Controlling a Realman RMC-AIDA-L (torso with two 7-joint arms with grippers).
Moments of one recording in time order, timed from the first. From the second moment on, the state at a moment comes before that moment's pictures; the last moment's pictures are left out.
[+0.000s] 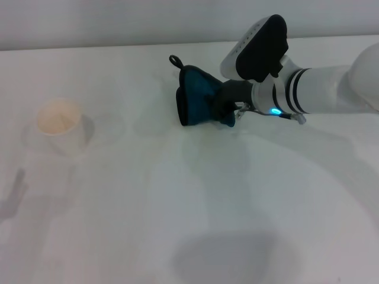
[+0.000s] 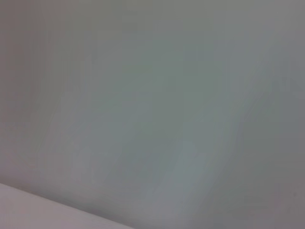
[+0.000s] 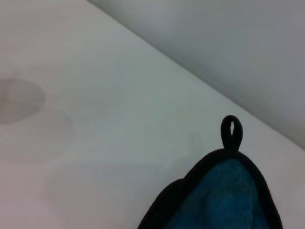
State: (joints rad) left arm -0.21 -2.08 0.69 -0.09 -2.19 -1.51 2.56; right arm 0.71 2.02 -1.83 -0.59 -1.75 -0.39 1.93
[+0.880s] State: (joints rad) left arm -0.21 -2.08 0.69 -0.09 -2.19 -1.51 2.56; right arm 0.67 2.02 -1.88 -0.72 -1.70 -0.92 1.78
